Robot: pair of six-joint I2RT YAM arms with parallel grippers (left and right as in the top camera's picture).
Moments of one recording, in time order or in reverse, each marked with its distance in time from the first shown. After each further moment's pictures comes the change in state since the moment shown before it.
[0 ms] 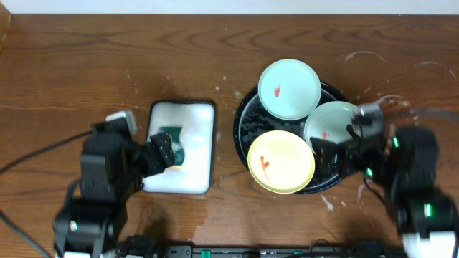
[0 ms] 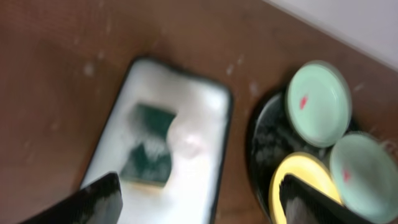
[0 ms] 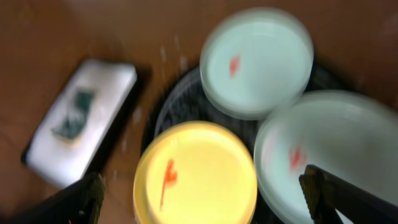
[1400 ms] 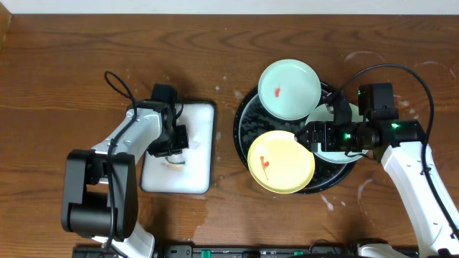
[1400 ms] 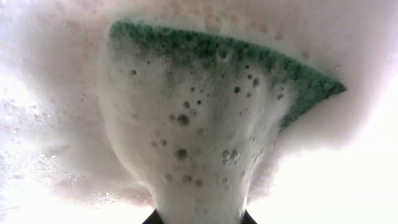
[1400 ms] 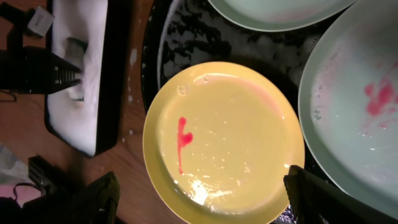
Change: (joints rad) left arm -0.006 0.974 0.035 0.135 -0.010 0.161; right arm 0.000 0.452 0.093 -0.090 -0.144 0.043
